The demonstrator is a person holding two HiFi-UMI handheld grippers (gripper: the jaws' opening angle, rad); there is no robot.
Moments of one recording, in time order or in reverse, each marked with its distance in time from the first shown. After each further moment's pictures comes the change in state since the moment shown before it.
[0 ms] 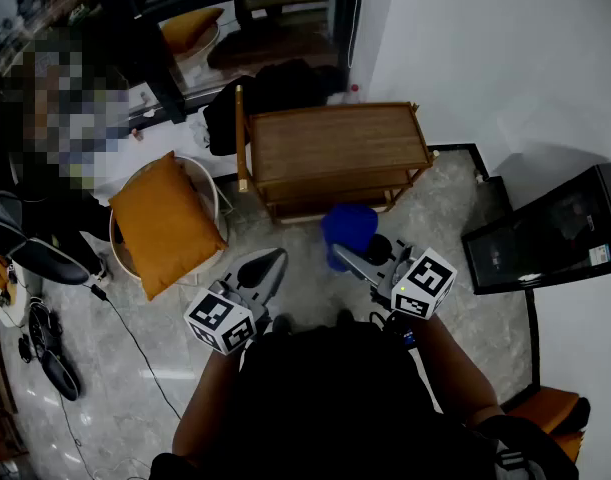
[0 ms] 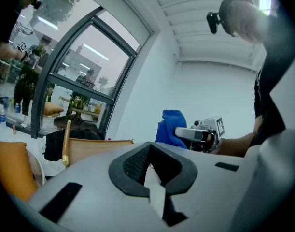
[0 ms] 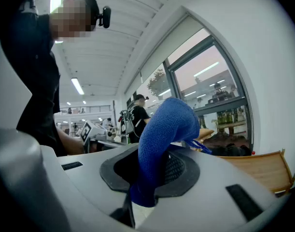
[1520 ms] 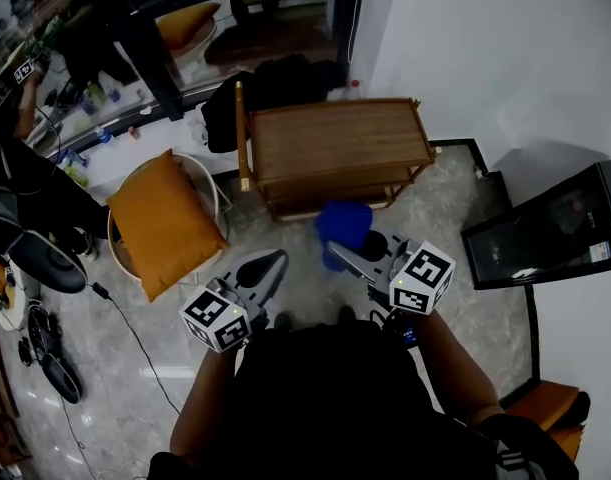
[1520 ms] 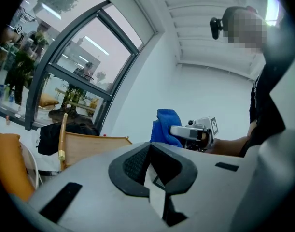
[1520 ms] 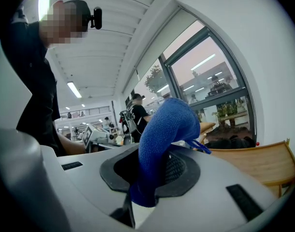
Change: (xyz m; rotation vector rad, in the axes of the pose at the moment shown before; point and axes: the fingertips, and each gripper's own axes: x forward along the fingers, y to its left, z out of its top) left arm -0.002 0.015 -0.001 -0.051 0.014 -0.072; right arm 0.025 -0.003 -0.001 0.067 0.042 0.006
